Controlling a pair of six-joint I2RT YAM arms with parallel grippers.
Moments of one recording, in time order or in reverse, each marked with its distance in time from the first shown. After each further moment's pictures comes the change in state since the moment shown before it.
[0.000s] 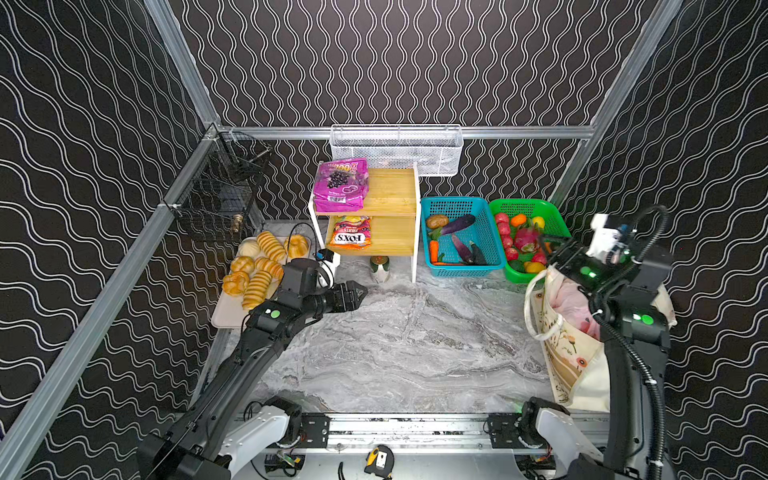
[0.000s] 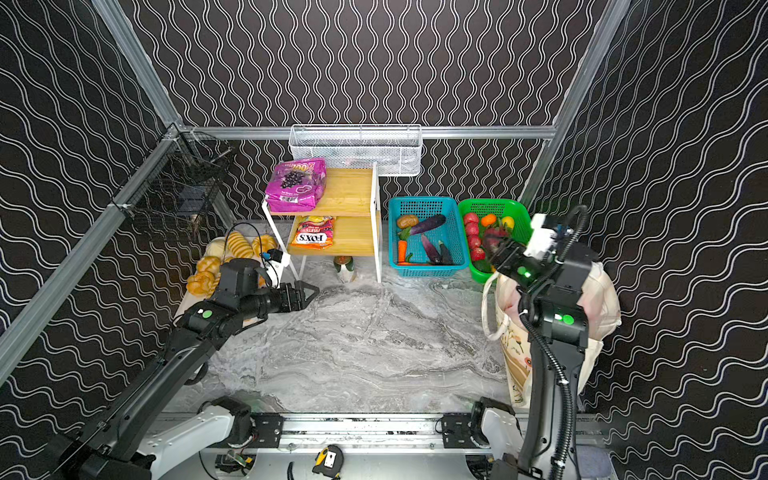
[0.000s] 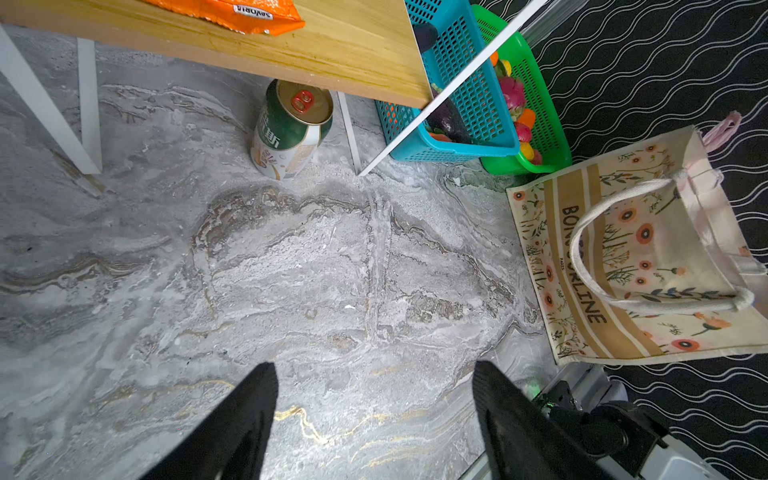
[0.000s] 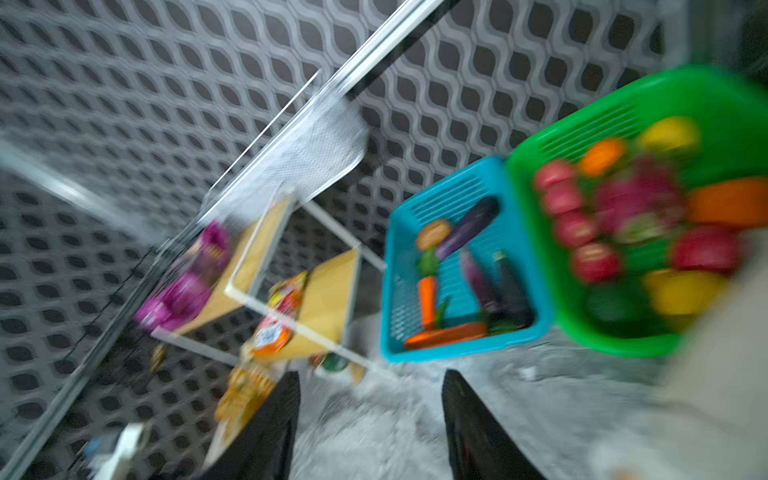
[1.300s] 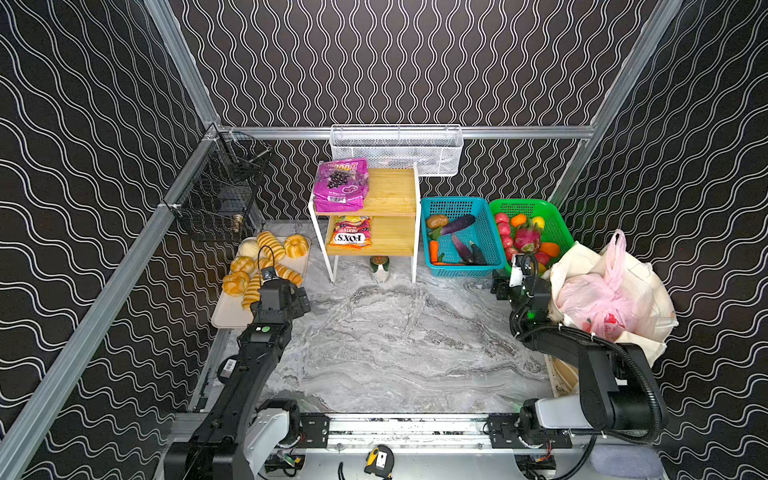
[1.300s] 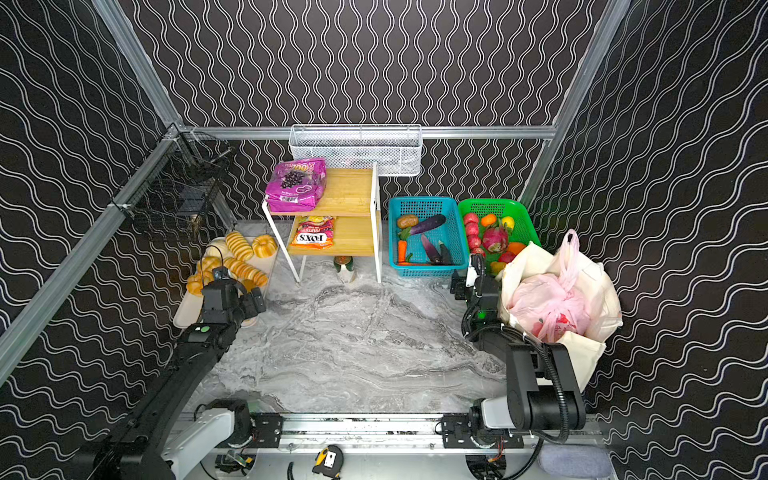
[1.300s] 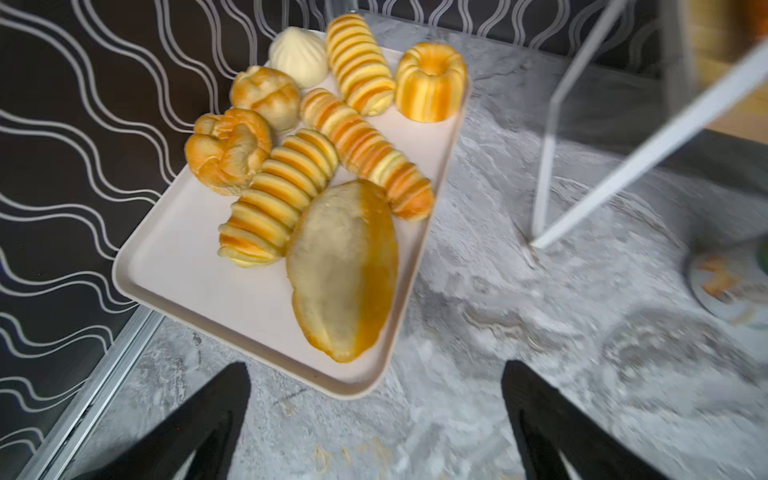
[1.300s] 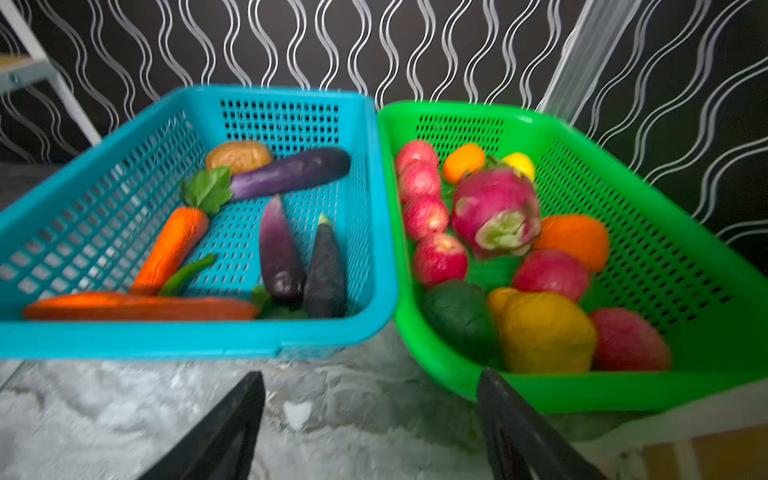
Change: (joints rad) left arm 0.348 -0.040 -0.356 0.288 -0.649 0.208; right arm 0.175 0.456 -0.686 1.155 0.719 -0.585
